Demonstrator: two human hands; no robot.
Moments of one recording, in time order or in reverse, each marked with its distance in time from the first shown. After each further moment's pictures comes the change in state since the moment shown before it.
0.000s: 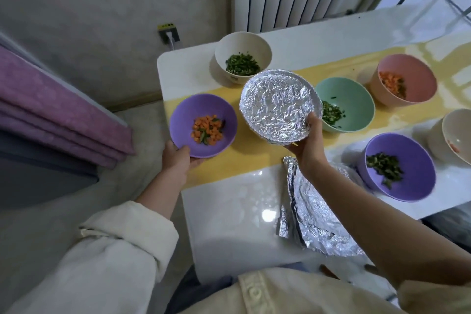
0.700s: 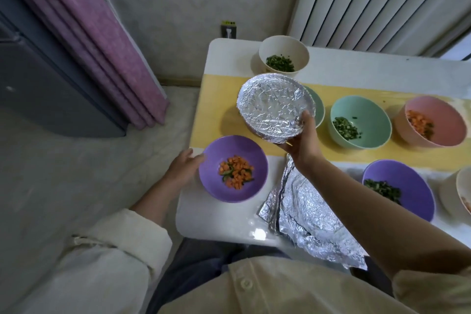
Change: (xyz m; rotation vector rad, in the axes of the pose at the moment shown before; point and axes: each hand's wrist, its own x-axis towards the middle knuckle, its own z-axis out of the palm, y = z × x) left_hand -0.114 -0.092 -0.042 0.312 0.010 0.028; right_hand -0.032 -0.005 -0.008 -0.192 -0.379 0.116
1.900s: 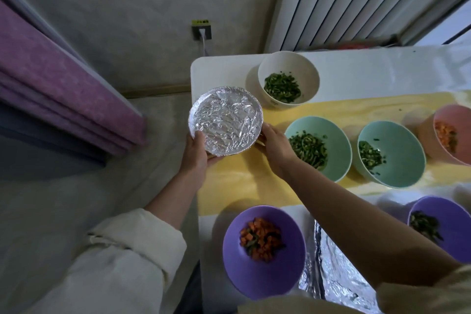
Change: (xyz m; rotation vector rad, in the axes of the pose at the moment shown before) left_hand 0.171 0.135 0.000 -0.597 -0.107 -0.041; right_hand 0.149 -0.002 0.115 -0.241 0.035 0.083
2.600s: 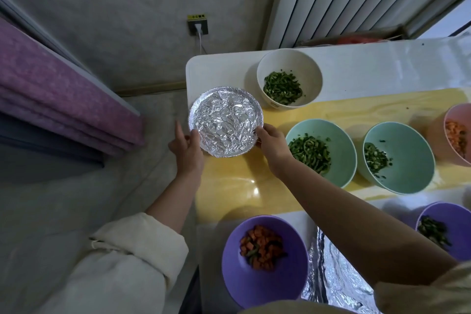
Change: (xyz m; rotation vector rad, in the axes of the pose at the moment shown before) left_hand 0.038 -0.002 -0.001 0.392 0.265 0.214; right_hand 0.030 0.004 0.003 -0.073 0.127 0.014
